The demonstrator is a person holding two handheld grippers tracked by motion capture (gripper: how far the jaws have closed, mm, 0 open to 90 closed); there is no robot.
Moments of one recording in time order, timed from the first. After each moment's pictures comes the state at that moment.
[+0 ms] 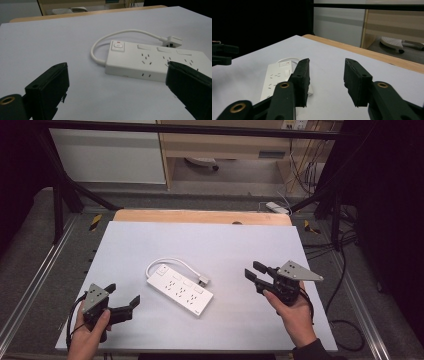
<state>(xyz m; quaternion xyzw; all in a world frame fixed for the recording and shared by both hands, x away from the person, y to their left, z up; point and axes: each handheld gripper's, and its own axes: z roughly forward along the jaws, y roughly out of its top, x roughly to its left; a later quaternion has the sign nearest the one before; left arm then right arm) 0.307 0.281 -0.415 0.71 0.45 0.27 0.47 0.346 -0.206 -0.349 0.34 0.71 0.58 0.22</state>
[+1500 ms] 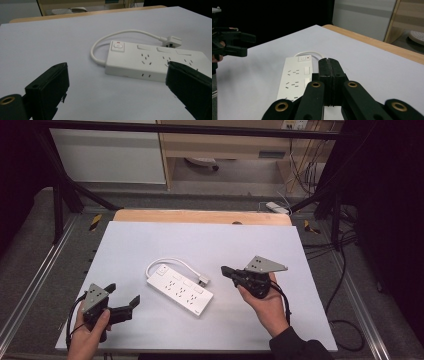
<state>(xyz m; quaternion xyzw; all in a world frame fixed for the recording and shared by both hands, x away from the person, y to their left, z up) 0.307 0.281 -0.414 0.71 0.45 0.27 0.48 0.370 -0.145 -0.359 0.29 0.76 0.56 0.17</state>
